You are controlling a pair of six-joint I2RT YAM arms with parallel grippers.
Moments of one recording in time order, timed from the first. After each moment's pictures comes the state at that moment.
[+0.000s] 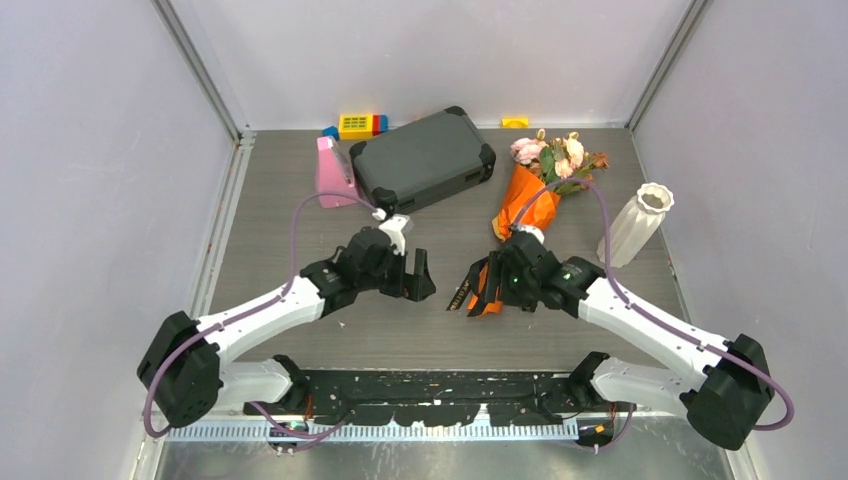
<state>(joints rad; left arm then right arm) -0.75 1.20 0.74 -0.20 0.14 -0.50 0.71 1.07 0.79 -0.69 0.11 0.75</state>
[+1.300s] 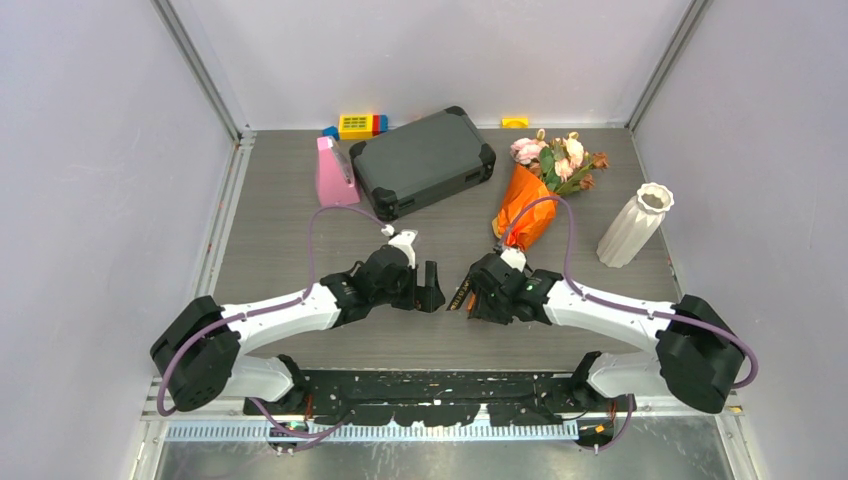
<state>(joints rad) -0.89 1.30 0.66 -0.05 -0.02 -0.66 0.88 1.26 0.67 -0.49 0.18 1.05</state>
